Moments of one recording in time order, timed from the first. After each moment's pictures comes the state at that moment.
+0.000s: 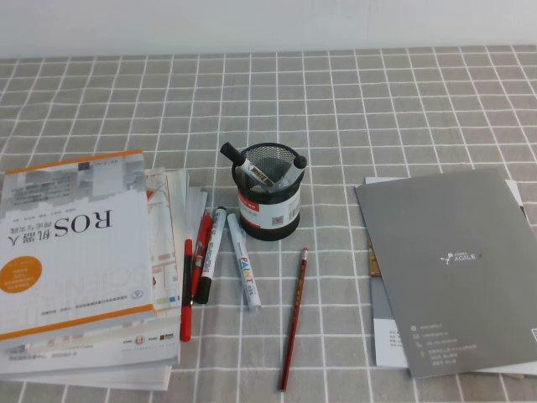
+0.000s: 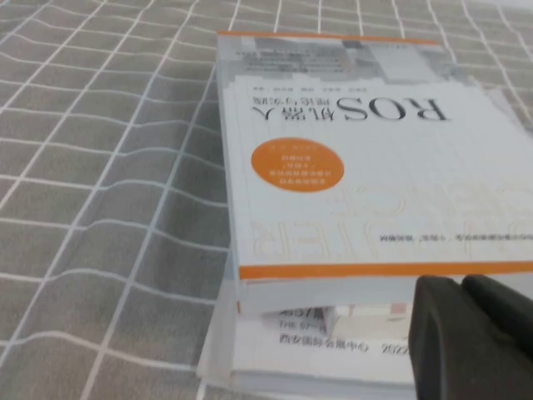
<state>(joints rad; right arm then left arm) 0.01 -0.01 0.03 0.75 0.38 -0.05 0.03 -0.01 0.03 -0.15 0.37 0.08</state>
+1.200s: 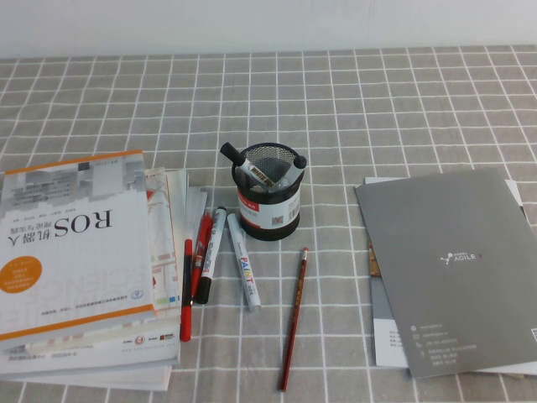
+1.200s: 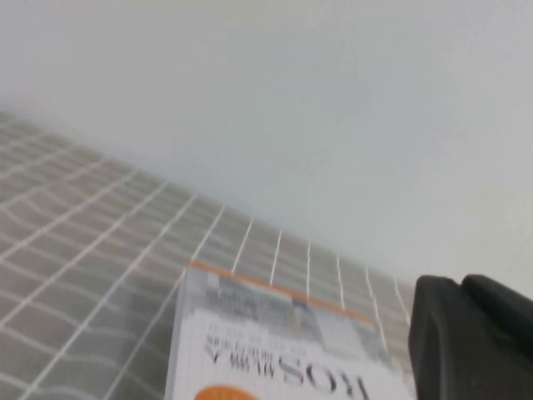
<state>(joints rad) 0.01 -0.01 0.03 0.75 0.38 -0.05 0.03 -0.01 0.03 -0.34 0.00 -0.01</state>
